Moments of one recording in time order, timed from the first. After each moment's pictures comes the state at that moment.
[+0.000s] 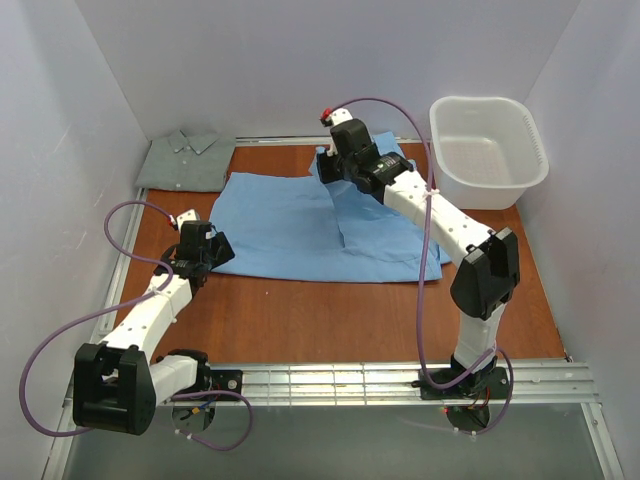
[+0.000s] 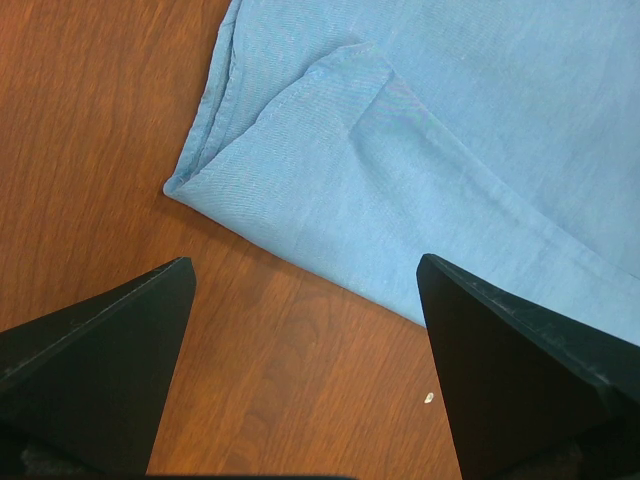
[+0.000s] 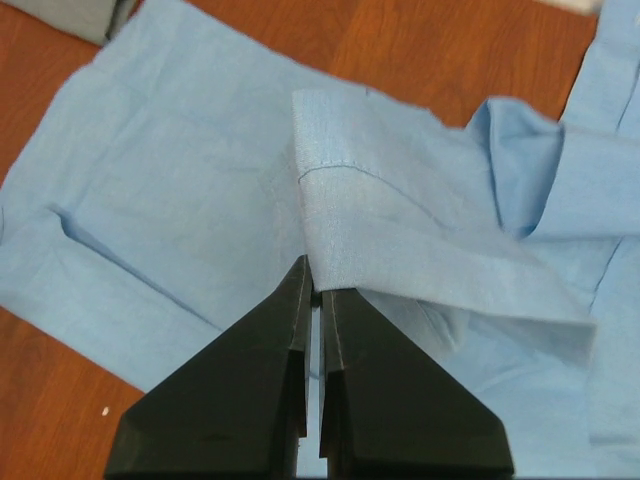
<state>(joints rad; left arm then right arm) -0.15 1.10 0.63 -0.36 -0.22 -0.51 0.69 1.88 1.85 -0.57 0.14 0.18</state>
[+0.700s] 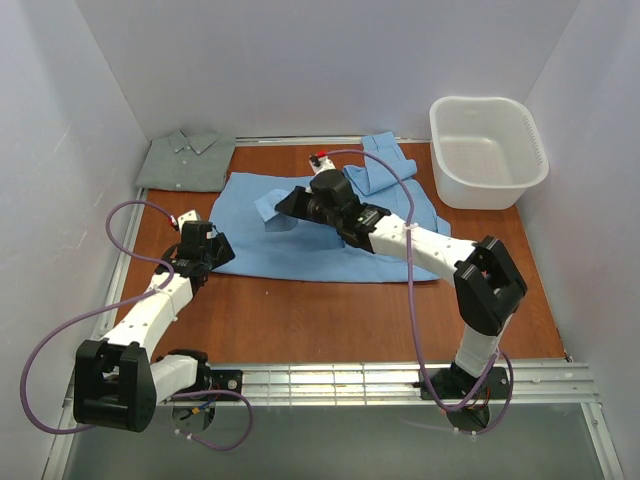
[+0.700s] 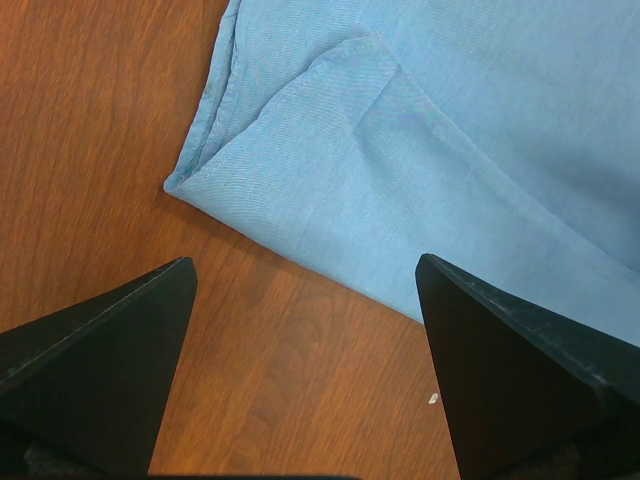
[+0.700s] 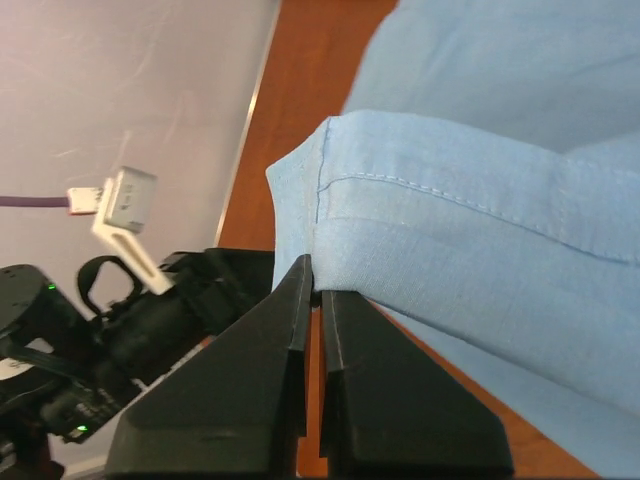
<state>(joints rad) -0.15 1.12 0.63 -0.36 -0.22 -0.51 0.84 1.76 1.36 0.02 -0.09 0.85</state>
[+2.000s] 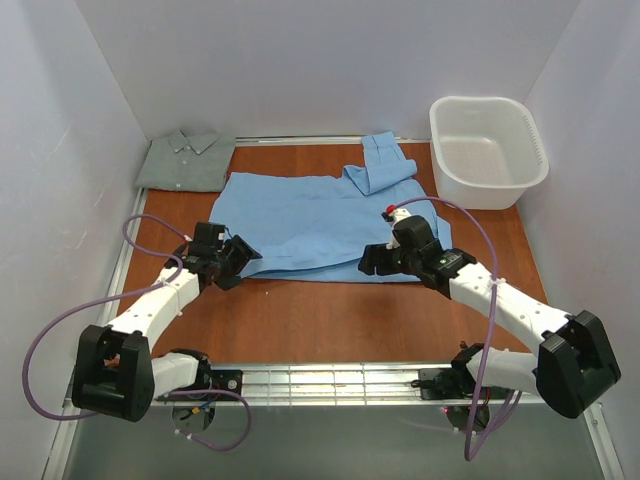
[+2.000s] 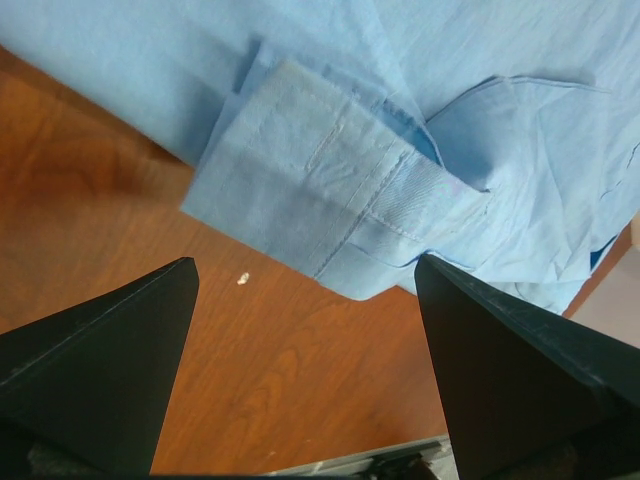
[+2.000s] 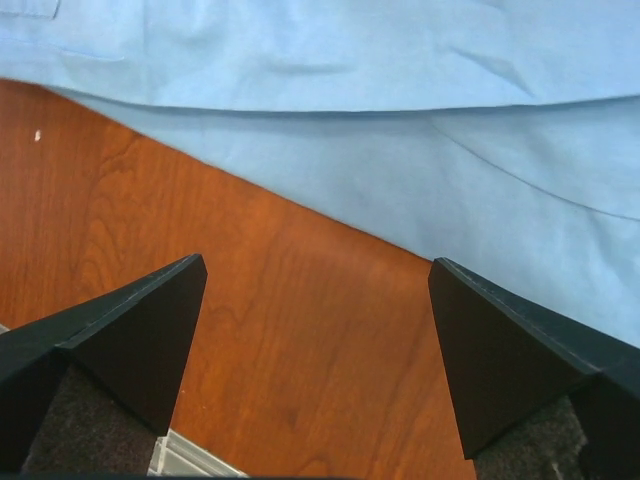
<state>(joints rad) -0.22 1.18 0.65 -0.42 0.13 -1.00 0.63 1.19 0.75 -0.35 -0.09 0.41</state>
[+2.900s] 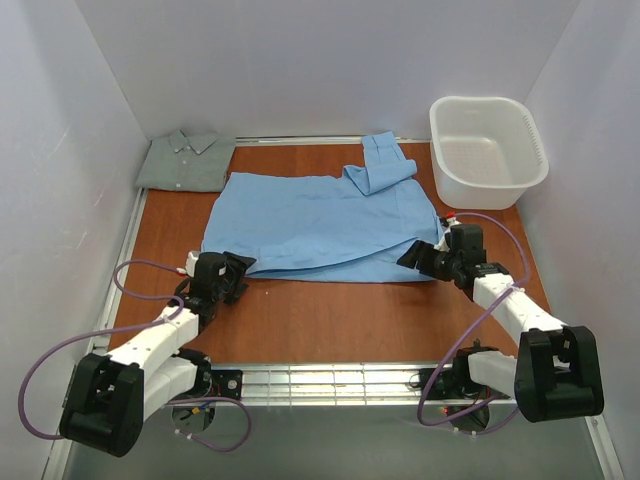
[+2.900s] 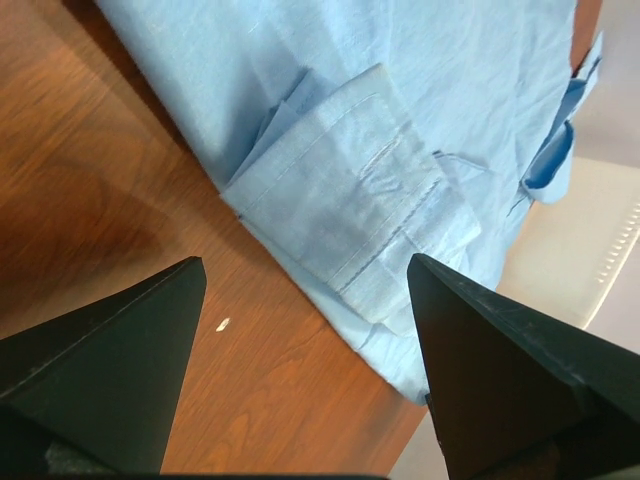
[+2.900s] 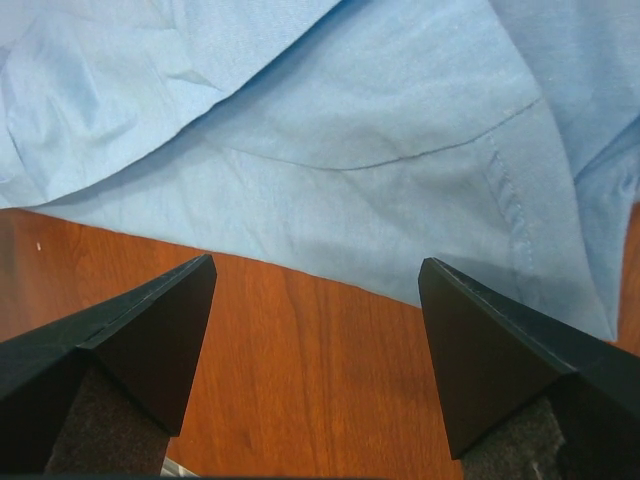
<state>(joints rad) -0.30 0.99 0.30 -0.02 -0.03 -1.36 0.14 1.14 0.52 -0.22 -0.36 0.46</state>
